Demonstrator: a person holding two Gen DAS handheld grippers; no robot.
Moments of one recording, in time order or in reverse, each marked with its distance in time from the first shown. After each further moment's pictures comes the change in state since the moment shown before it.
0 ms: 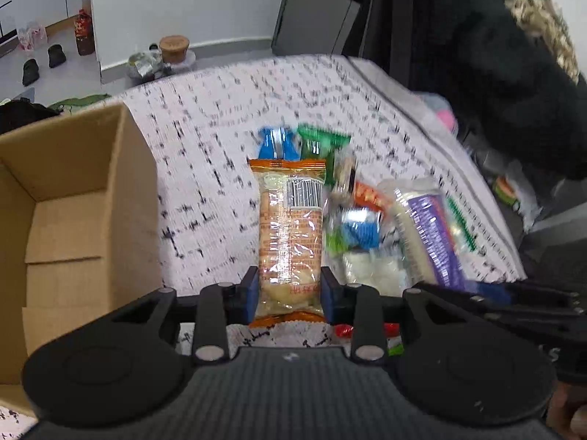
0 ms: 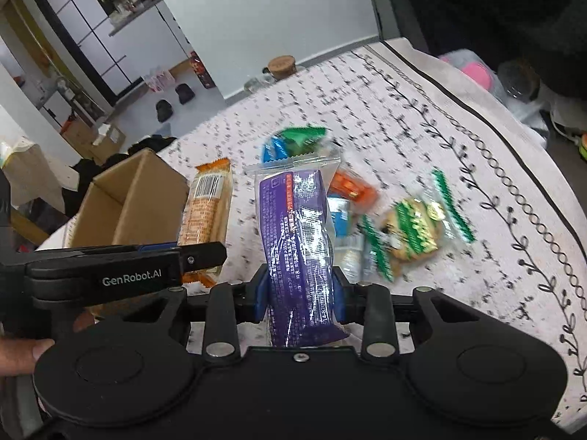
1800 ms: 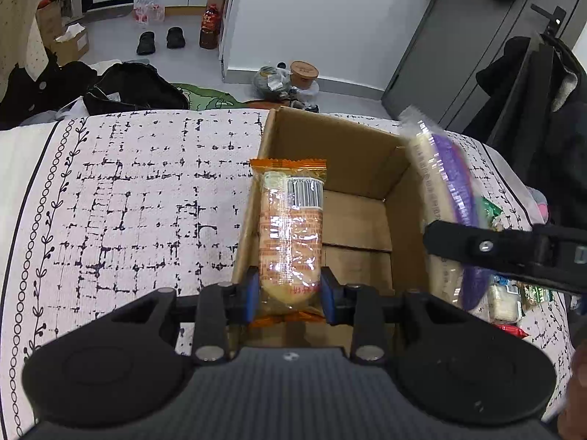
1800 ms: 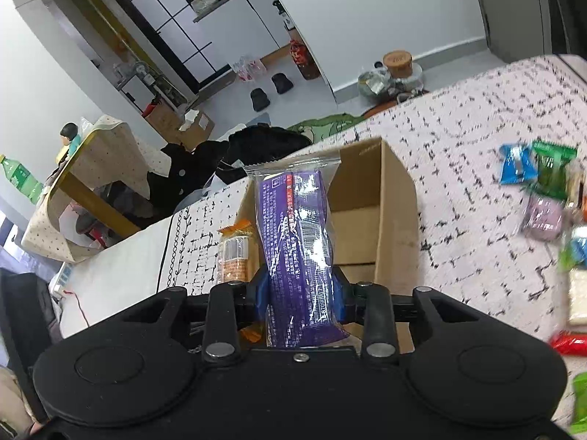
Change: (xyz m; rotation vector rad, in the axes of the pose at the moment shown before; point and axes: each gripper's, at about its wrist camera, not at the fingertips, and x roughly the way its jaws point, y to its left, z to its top) left arm -0.095 0.178 -0.051 -0.281 -0.129 0.167; right arm 0.058 0.181 0.008 -0.062 0.014 0.241
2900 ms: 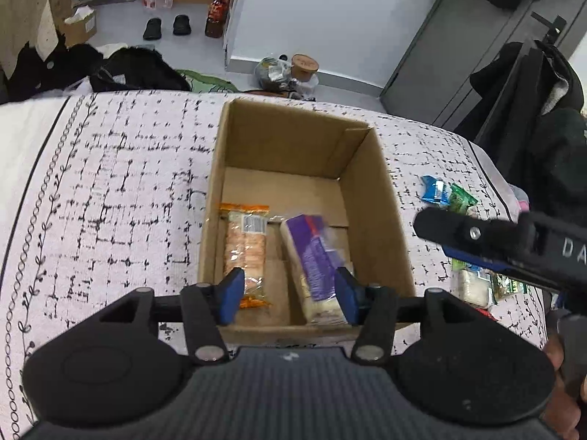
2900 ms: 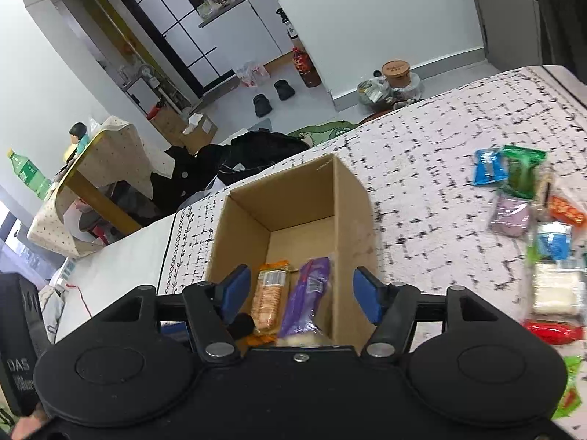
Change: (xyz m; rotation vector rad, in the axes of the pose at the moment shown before) left arm -0.034 -0.022 -0.019 -0.050 0.025 -0.005; right arm -0.045 -0.015 -0.009 -0.030 -0.029 0.000
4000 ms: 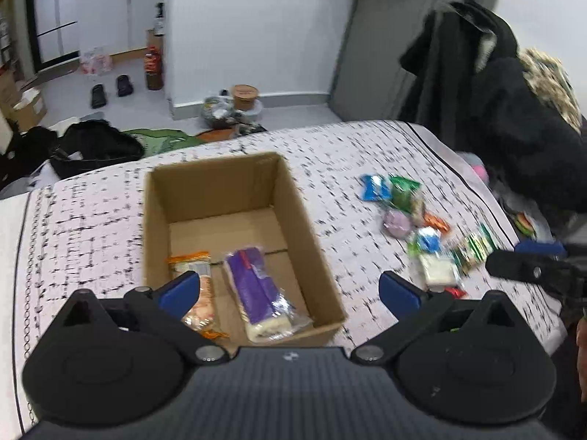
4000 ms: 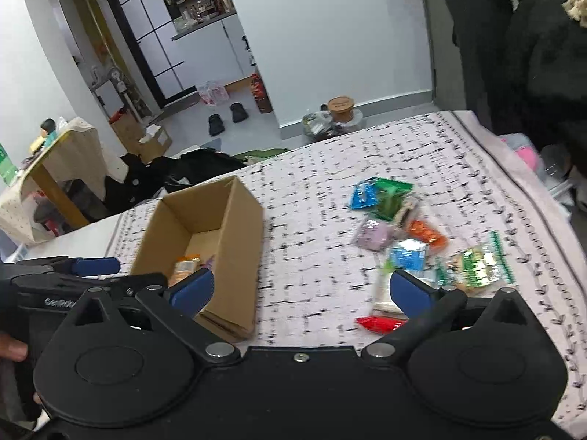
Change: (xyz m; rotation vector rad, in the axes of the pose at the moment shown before) left arm -0.022 -0.058 -0.002 0.282 -0.067 -0.057; right arm -0.089 -0.059 -0.015 -0.099 -0.093 -0.194
